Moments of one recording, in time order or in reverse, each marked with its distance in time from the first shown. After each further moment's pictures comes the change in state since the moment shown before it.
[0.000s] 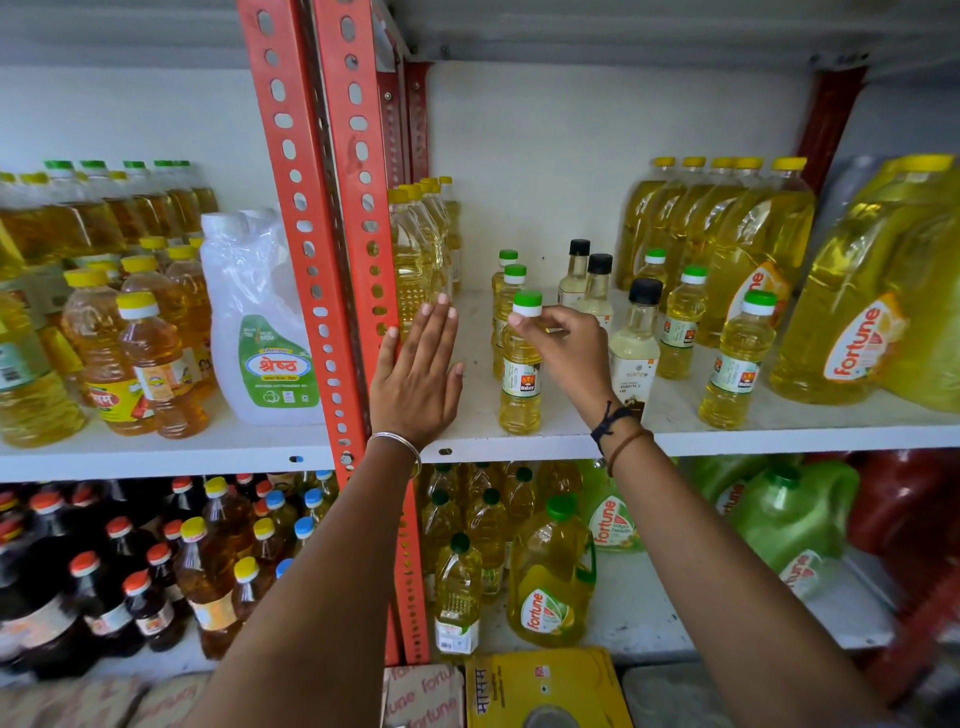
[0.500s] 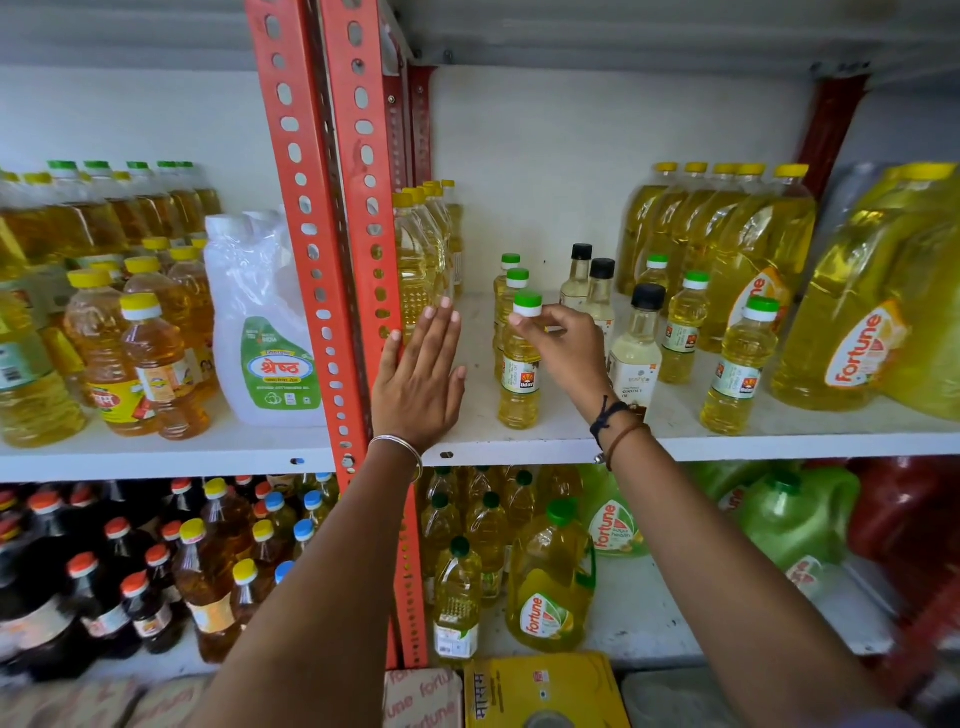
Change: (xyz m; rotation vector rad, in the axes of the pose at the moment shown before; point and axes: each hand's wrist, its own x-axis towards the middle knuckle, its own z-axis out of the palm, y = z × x) left_hand 0.000 0.000 -0.002 -0.003 -0.013 -0.004; right_hand 0.013 0.004 0.004 -0.039 -0.028 0.002
